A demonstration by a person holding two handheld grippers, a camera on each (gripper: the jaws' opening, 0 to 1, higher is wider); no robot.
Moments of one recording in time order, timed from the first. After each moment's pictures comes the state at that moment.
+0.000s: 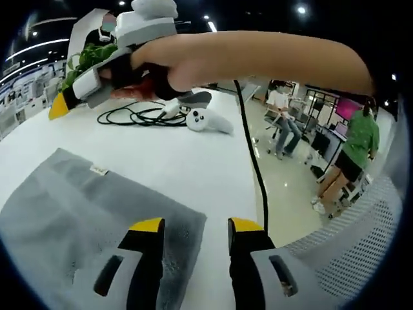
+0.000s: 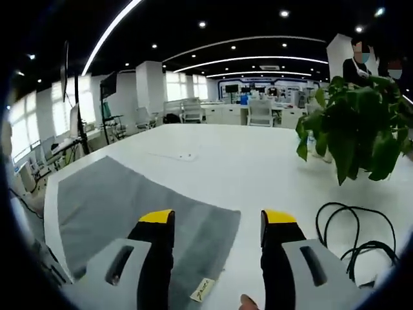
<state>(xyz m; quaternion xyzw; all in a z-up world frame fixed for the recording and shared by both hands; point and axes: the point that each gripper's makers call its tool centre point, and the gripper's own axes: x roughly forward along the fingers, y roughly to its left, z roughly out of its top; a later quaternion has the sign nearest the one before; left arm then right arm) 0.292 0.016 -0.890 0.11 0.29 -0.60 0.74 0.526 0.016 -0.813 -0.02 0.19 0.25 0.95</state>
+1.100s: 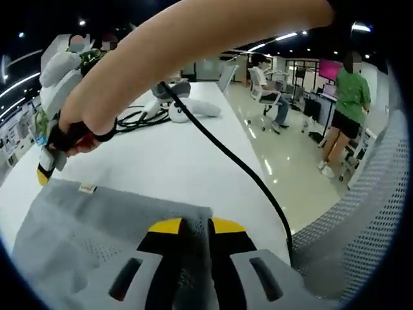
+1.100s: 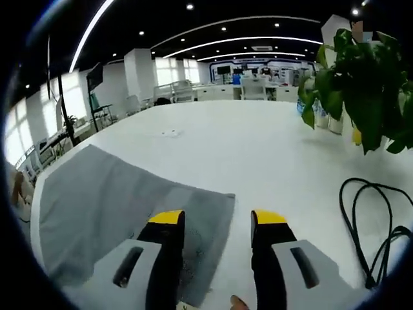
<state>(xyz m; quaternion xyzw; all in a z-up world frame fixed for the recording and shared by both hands) 0.298 0.008 -0.912 0.21 0.22 -0.63 0.72 0.576 0.021 -0.898 -0.01 0.26 0.23 0.94</state>
